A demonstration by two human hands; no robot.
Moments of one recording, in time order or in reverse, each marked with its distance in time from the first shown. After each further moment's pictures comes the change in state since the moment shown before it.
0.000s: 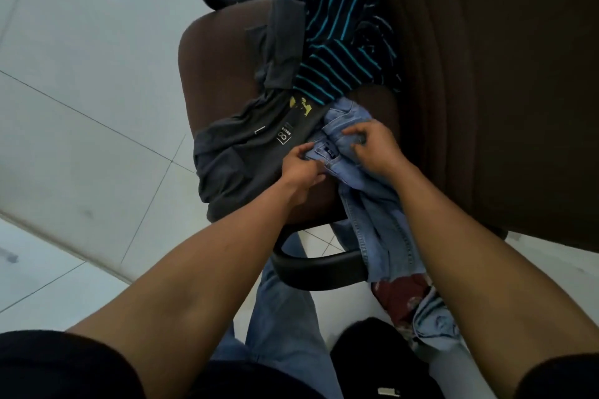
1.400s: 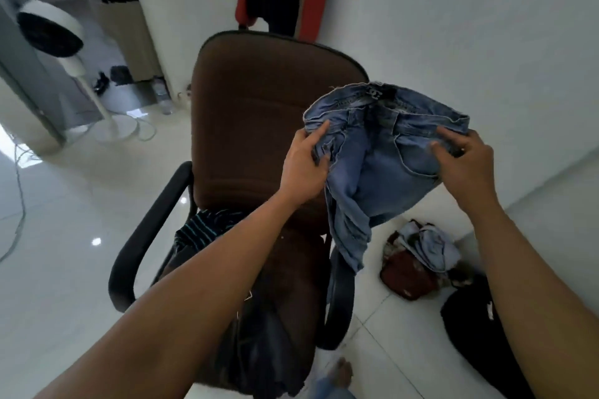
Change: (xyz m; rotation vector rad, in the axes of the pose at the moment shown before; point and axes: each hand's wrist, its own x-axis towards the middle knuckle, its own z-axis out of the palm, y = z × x) left_hand -0.336 0.152 0.048 1.005 -1.113 1.602; right_hand -0.464 -0.143 -0.048 0.527 1.784 0.366
